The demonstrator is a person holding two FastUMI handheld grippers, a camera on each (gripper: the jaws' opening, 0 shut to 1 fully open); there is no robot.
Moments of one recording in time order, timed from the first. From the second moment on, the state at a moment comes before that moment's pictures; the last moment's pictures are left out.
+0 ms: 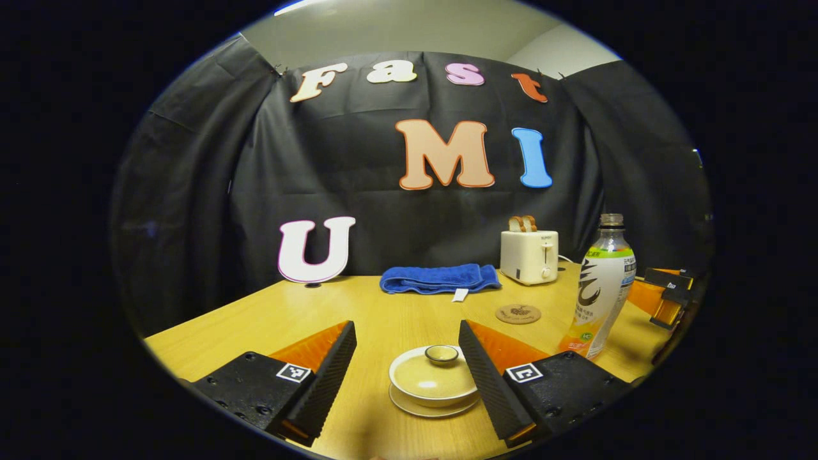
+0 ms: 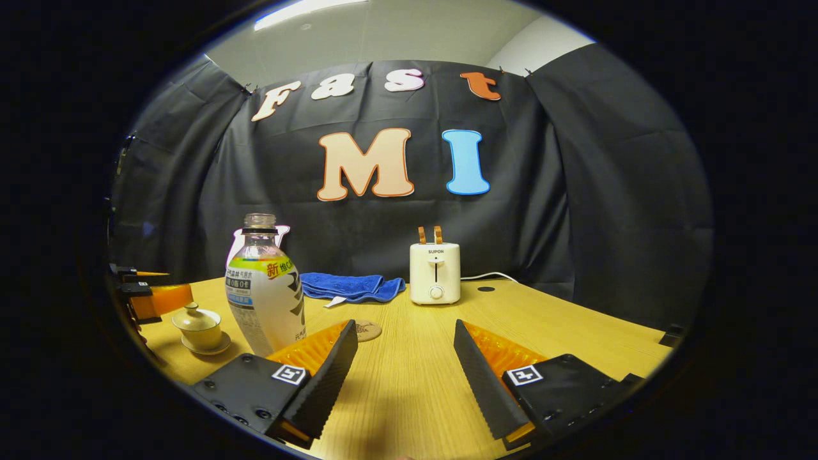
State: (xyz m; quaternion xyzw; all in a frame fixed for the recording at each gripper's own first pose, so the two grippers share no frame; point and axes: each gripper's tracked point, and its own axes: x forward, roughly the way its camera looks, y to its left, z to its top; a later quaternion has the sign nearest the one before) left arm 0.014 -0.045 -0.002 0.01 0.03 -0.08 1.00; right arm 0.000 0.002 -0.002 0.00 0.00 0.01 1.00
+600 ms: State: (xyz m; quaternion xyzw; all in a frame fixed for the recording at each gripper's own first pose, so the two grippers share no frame) left arm 0.031 -0.059 -0.039 0.01 0.13 -0.10 0.99; right arm 0.000 0.005 -0.001 0.00 0.00 0.01 1.00
